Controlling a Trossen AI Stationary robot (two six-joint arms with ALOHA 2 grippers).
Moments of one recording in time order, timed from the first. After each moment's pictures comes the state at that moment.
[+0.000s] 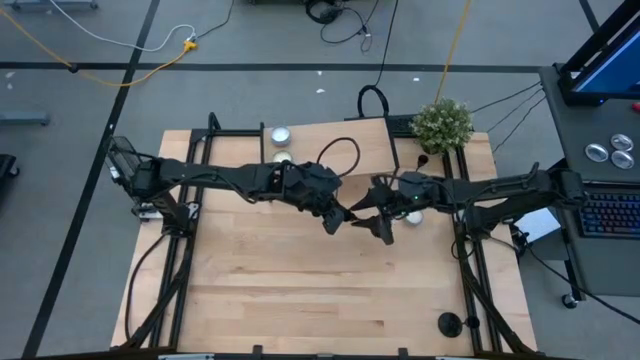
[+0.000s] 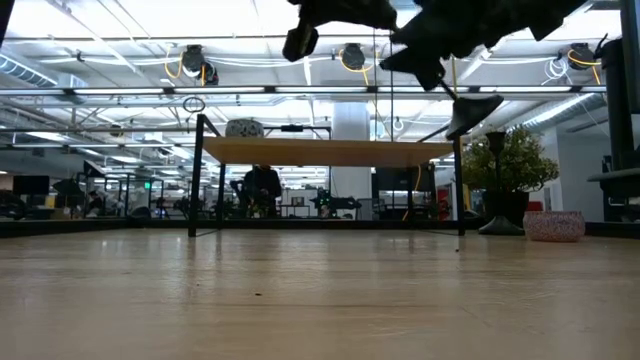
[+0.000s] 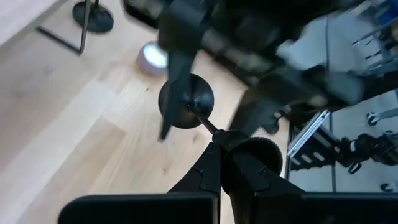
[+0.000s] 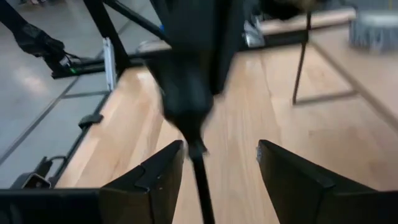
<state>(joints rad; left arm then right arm) 0.00 1.72 1.54 -0.40 0.10 -0.67 -0.02 1.16 0.72 0.09 -0.18 0.17</state>
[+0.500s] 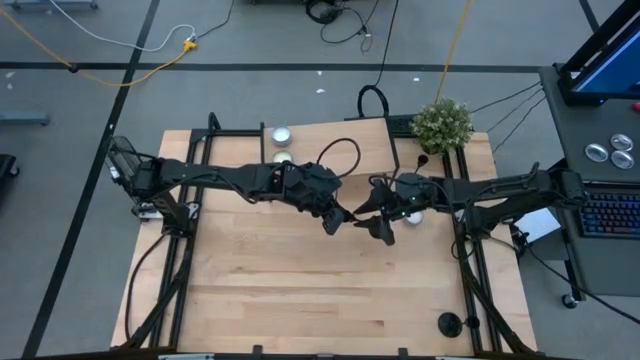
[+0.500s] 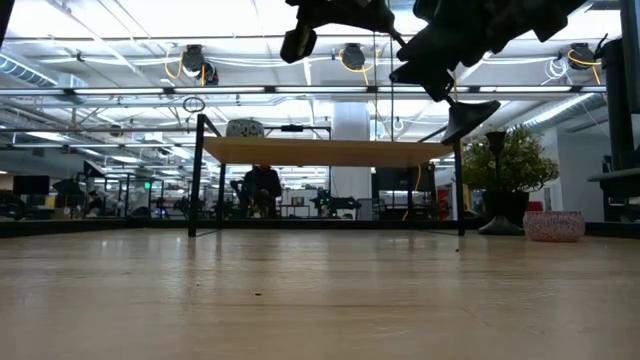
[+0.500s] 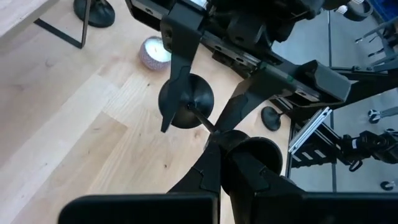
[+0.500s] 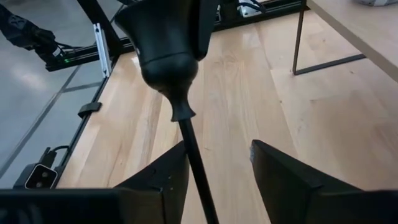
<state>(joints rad) -0.01 1.72 1.54 -0.42 0.10 -0.68 -0.02 1.16 0.72 0.01 -0.19 0.23</state>
